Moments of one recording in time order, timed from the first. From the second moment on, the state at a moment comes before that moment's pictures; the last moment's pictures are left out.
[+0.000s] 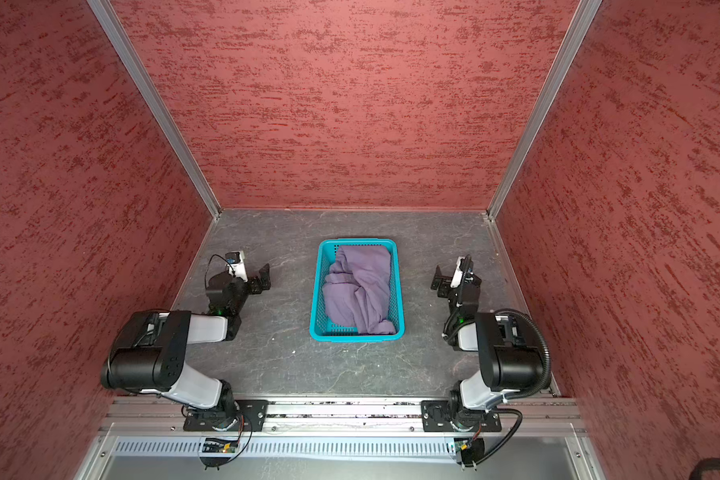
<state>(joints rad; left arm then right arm) 0.03 1.54 0.38 0.89 0.05 -0.09 -0.06 1.55 0.29 1.09 0.05 0.10</state>
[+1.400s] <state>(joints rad) -0.05 1.07 0.61 0.26 -0.30 -0.41 0.08 1.11 0.63 0.34 0.25 0.19</state>
